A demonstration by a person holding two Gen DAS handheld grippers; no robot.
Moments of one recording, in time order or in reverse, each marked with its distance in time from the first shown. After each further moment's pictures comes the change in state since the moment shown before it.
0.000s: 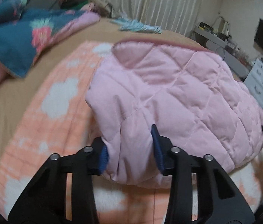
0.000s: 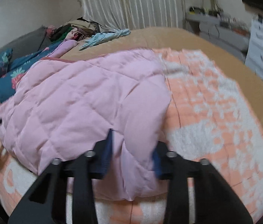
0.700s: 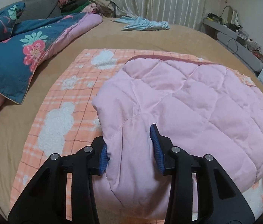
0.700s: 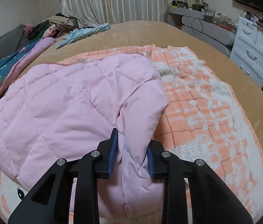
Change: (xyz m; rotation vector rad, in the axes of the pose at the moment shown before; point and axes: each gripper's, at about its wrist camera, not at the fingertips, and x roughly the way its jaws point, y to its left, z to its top) left arm 0.064 -0.014 0.060 0.030 0.064 0.111; right arm 0.053 -0.008 0.033 0.083 0.075 -0.145
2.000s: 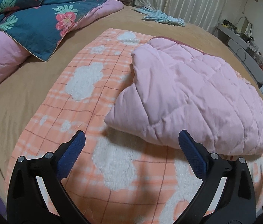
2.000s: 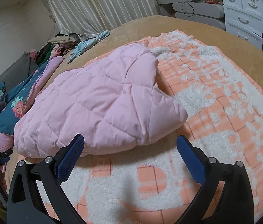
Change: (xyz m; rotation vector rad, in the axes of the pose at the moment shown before) left arm -0.076 0.035 -0.073 -0.157 0.077 0.018; right arm -0.083 -0.016 -0.076 0.238 -0.014 0.185
